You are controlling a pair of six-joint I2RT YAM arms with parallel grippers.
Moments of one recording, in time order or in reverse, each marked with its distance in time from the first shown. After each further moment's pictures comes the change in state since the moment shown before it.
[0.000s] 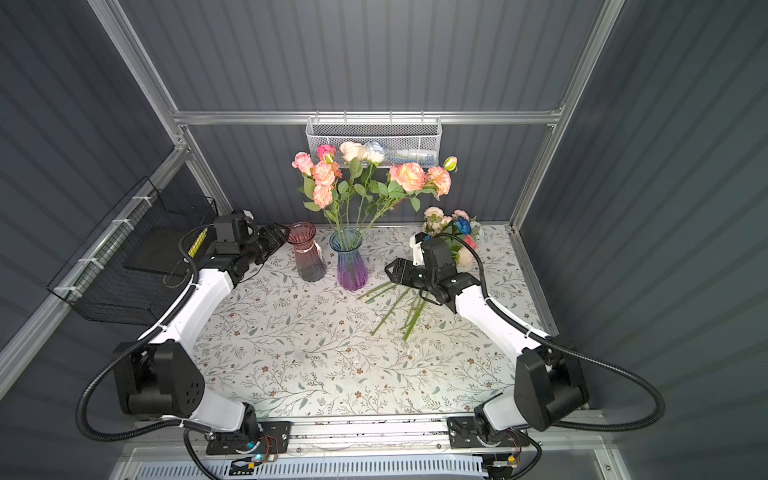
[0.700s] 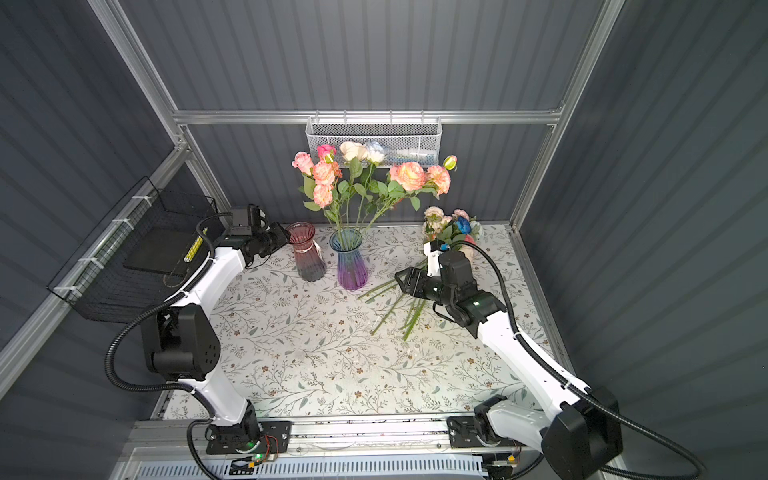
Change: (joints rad) left arm -0.012 0.206 0.199 -0.134 -0.049 0.129; right arm 0.001 -0.256 -0.116 -0.066 0.030 0.011
